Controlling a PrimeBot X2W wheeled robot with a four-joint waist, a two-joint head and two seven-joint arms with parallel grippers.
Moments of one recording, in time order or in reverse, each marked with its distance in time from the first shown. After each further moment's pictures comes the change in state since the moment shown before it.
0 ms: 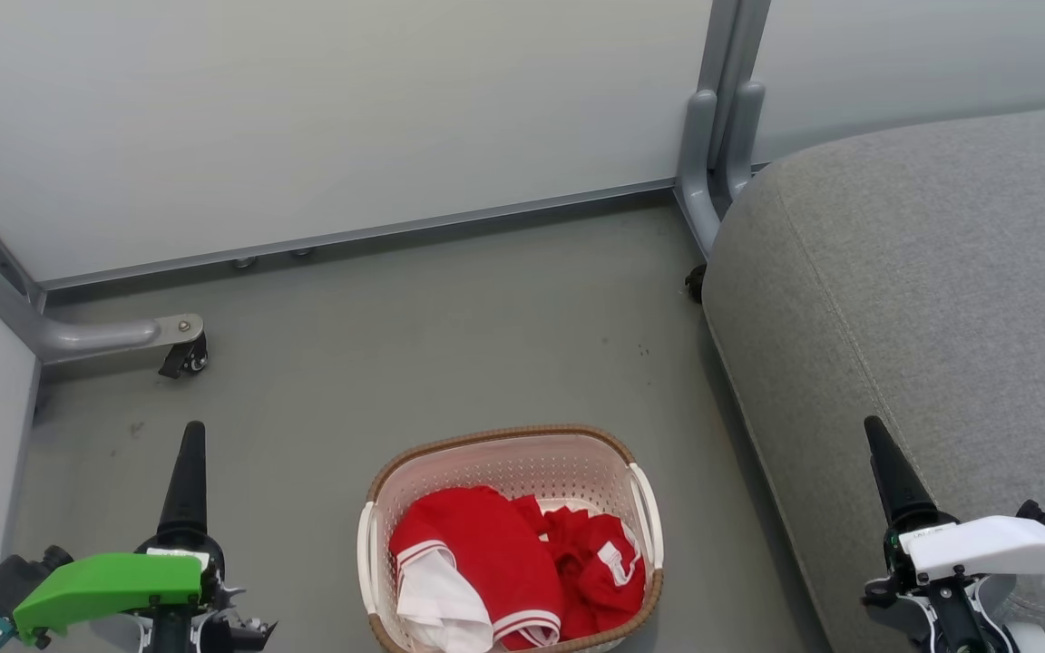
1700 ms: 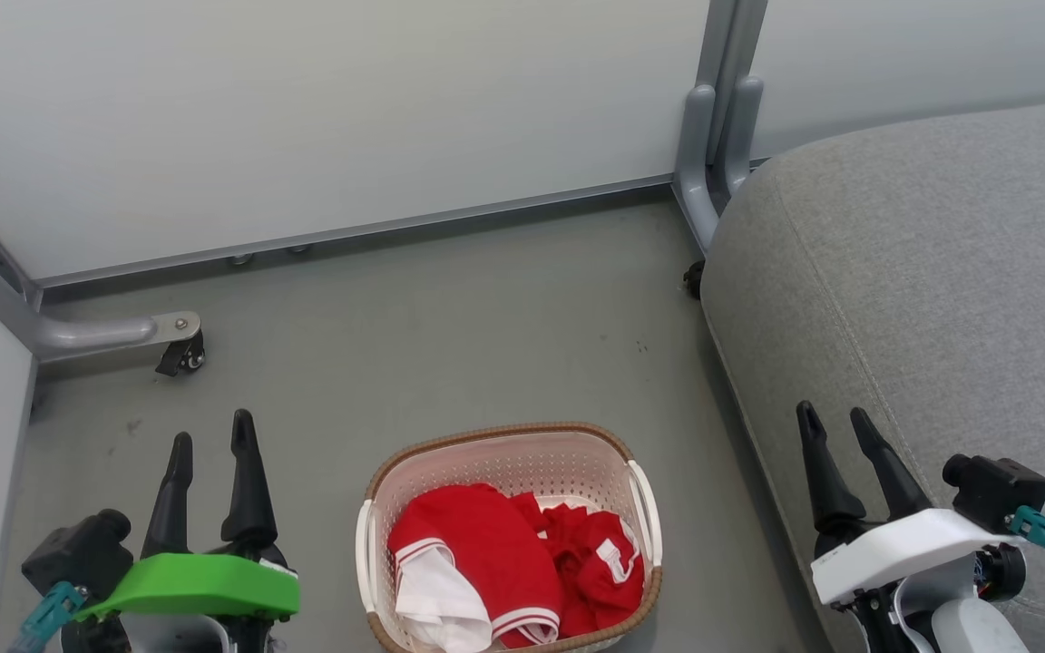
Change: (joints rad) left arm 0.060 0.002 -0.104 -0.147 0.790 0.094 -0.176; right arm 0.006 -0.005 0.113 -0.085 -0.797 0.000 -0.177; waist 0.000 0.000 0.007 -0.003
